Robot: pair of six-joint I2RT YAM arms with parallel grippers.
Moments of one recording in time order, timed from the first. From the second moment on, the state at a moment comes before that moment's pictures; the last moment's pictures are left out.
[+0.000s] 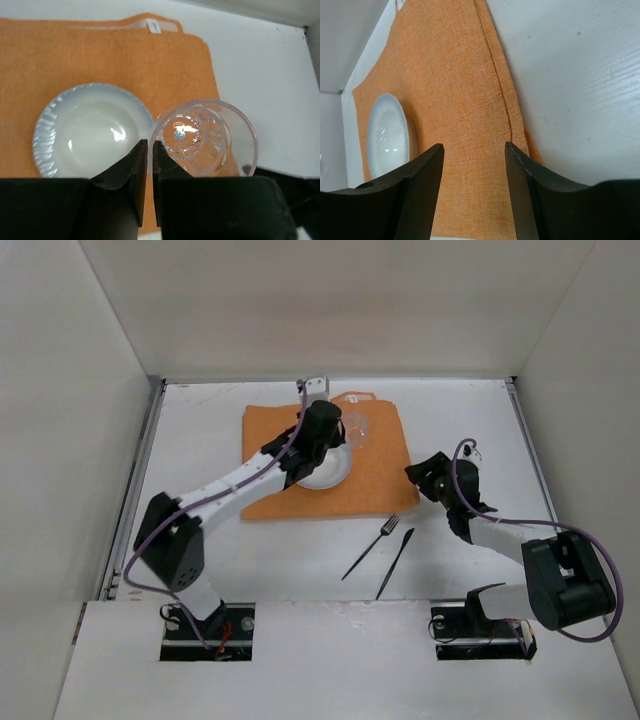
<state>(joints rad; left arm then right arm) -0.78 1.53 1.25 -0.18 -0.49 -0.60 0.25 1.32 0.45 0.44 0.06 0.91</state>
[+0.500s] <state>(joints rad) -0.69 2.12 1.80 -0.13 -0.37 -0.57 0.25 1.29 0.44 0.46 0.05 0.92</state>
